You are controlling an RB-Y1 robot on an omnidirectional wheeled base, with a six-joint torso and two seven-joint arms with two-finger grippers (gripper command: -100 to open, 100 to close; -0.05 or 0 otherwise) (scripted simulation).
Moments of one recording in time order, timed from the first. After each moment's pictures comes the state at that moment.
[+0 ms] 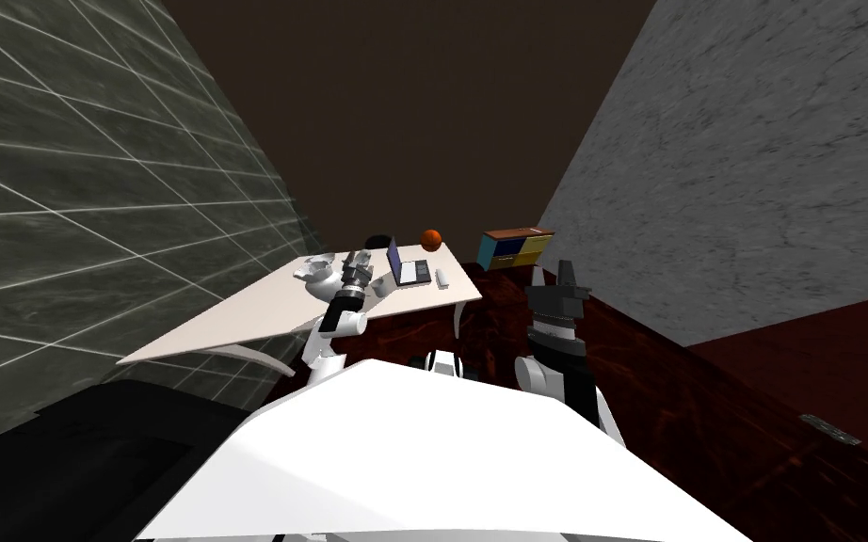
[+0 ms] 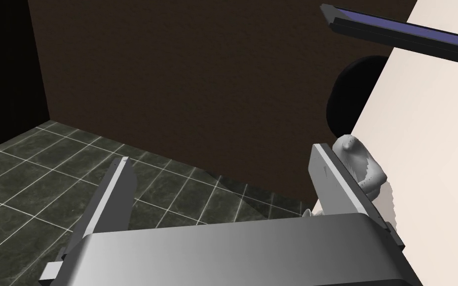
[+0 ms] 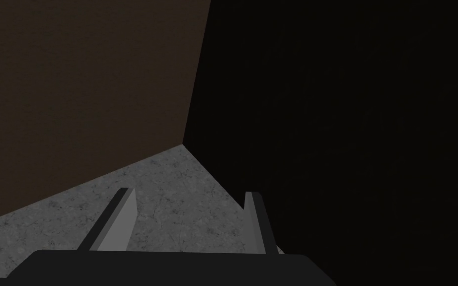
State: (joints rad) left arm 0.24 0.12 0.30 -2.16 0.09 0.06 0.32; right arm 0.45 -0.01 0.07 -2.32 0.05 -0.43 -0.16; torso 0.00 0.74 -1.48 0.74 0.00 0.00
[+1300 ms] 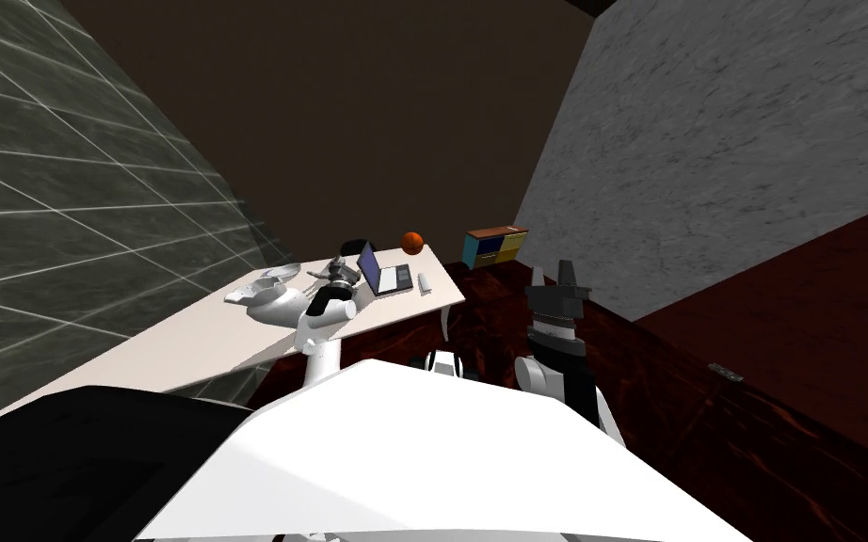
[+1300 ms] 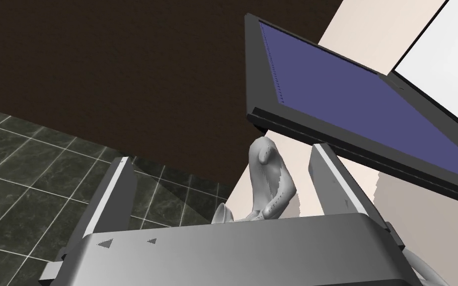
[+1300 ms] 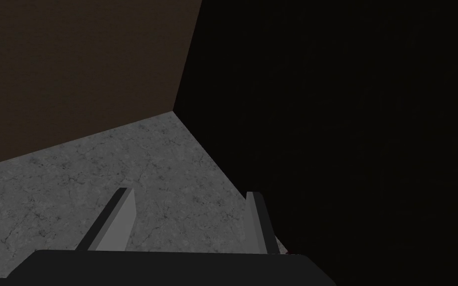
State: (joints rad) left arm 0.08 0.12 0.52 -2.09 0.12 0.39 0.45; right arm 0.45 -0.01 0.07 -2.32 0.05 -0.43 -0.16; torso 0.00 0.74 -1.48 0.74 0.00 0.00
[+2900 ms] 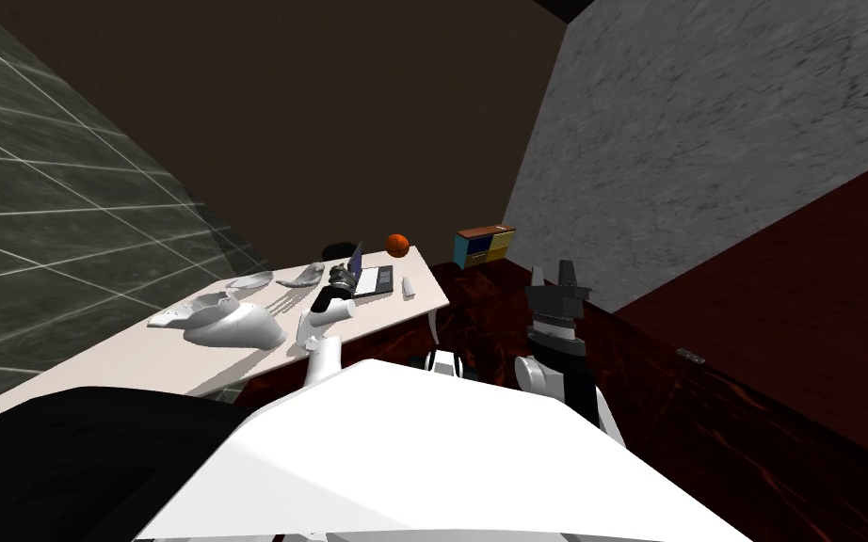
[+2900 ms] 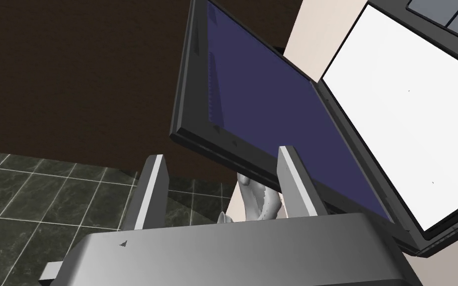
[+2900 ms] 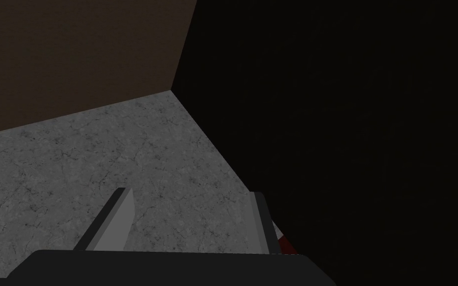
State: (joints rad) left arm 0.04 0.13 0.55 -2.01 0.03 0.45 0.38; right arm 0.45 -0.01 0.07 -2.32 0.05 -0.43 -0.16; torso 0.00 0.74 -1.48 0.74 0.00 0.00
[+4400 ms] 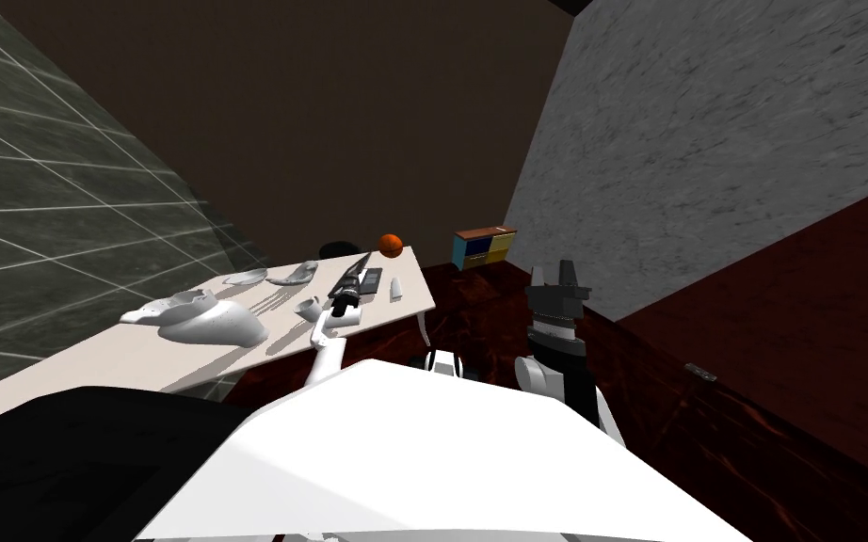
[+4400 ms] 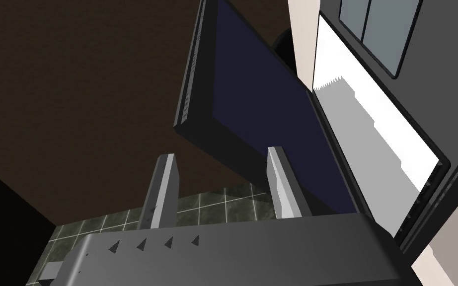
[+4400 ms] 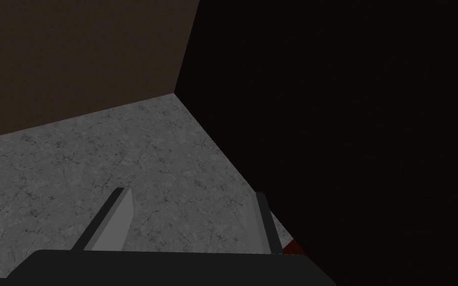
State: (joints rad) left arm 0.06 0.21 0.47 -1.73 -0.18 0.19 0.14; right arm 0.46 -0.01 0.07 -2.32 0.05 -0.43 -0.16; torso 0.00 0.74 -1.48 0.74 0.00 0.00
